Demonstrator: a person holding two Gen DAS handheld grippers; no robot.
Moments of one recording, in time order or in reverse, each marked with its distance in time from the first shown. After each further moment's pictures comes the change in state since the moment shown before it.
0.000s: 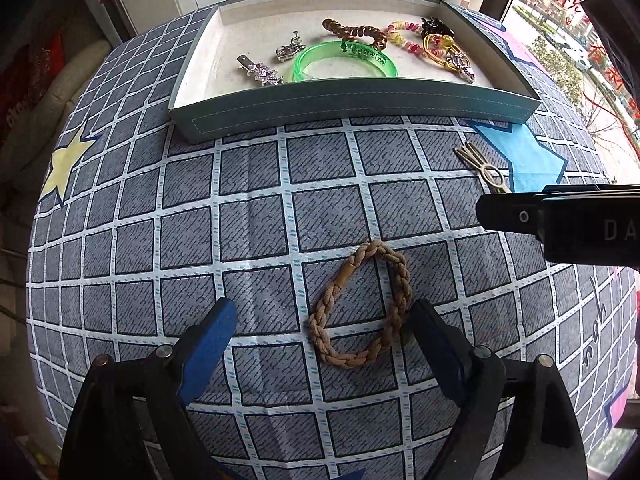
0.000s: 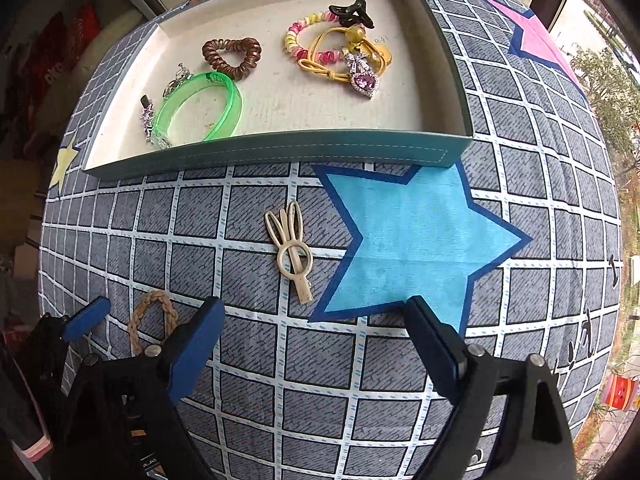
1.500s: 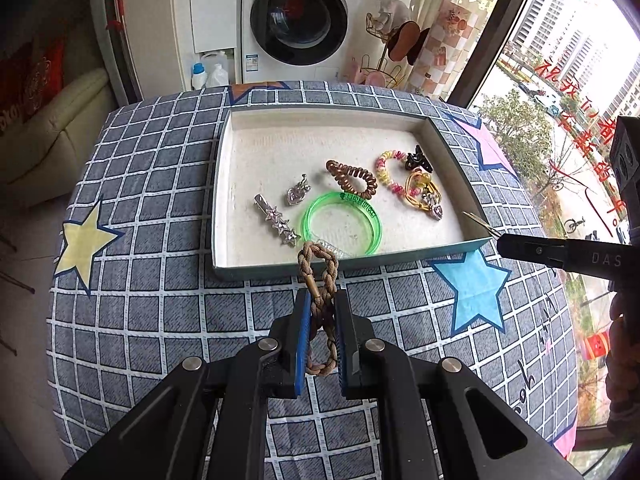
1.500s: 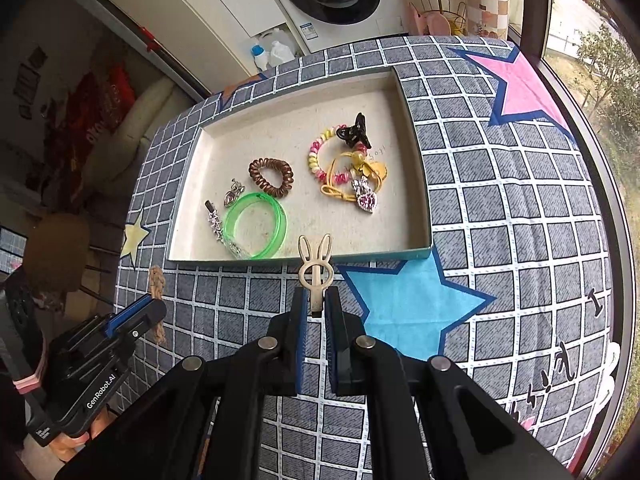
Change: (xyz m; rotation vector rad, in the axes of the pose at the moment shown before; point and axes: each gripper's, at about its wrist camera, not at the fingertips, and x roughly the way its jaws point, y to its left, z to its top) left arm -0.075 0.039 0.069 -0.051 -0.188 -0.133; right arm -0.087 -0.035 0.022 0.090 -0.189 0.207
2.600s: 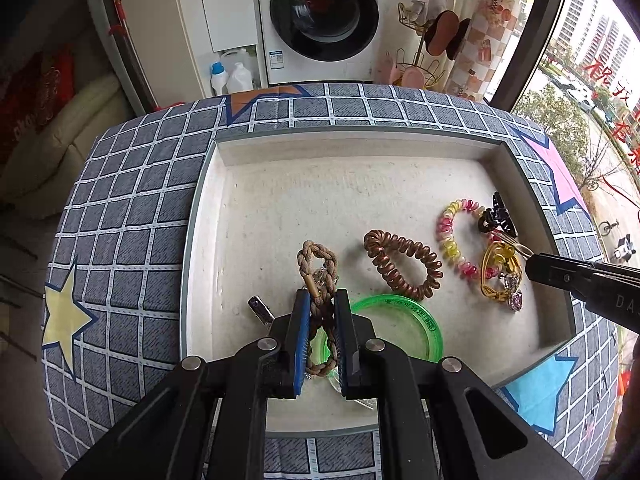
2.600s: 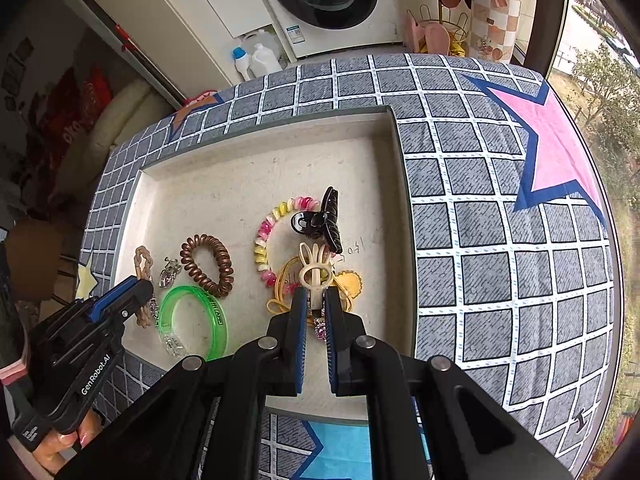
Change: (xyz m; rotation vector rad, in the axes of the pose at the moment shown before) left arm 0.101 -0.004 0.078 -0.010 0.027 0.151; right arm 0.068 -0.025 0.083 -0.038 -0.001 -0.085
